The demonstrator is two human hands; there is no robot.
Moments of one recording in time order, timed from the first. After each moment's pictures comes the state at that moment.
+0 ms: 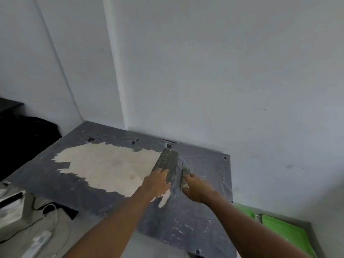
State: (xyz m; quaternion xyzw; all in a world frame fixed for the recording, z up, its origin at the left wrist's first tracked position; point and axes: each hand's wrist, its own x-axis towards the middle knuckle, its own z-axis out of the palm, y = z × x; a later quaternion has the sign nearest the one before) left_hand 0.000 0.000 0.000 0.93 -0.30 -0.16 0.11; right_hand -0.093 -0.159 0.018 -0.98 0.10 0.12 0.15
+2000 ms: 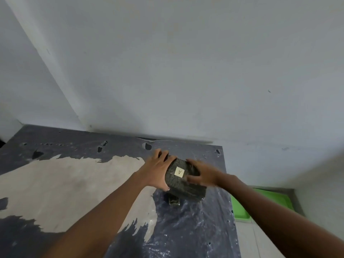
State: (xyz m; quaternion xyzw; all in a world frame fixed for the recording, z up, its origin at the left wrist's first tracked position) left_hand 0.195 -0.141 -0.054 0.82 -0.57 -0.07 0.02; right_hand 0.050 -0.338 -0.032 -0.92 0.11 0.20 0.31
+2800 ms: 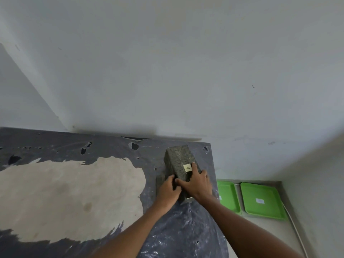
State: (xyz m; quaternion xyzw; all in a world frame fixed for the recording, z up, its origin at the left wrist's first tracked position) left_hand 0.075 -0.195 -0.101 0.81 -0.20 -0.33 0.44; right_hand 0.017 -0.320 -0.094 -0.86 0.43 0.08 0.25
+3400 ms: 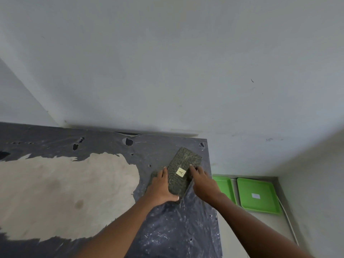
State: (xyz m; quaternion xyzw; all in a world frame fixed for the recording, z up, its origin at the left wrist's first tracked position) left_hand 0.103 -0.207 -0.141 0.87 -0.33 -0.34 0.16; right_hand -0.014 -0.363 -0.102 -0.94 0.25 0.15 0.15
